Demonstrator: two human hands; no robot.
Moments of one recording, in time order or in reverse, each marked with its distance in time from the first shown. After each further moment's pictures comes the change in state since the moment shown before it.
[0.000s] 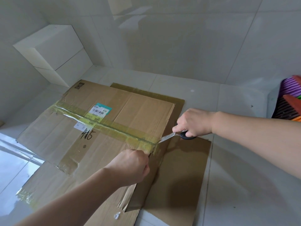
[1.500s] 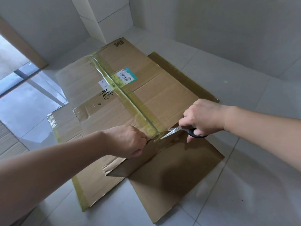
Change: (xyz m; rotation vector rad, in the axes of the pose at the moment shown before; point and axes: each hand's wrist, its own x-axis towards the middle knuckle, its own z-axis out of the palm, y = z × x) left_hand -0.083 -0.032 0.011 -0.131 0.120 0.268; right_hand 0.041 -0.066 -0.008 -0.080 0.163 -0.371
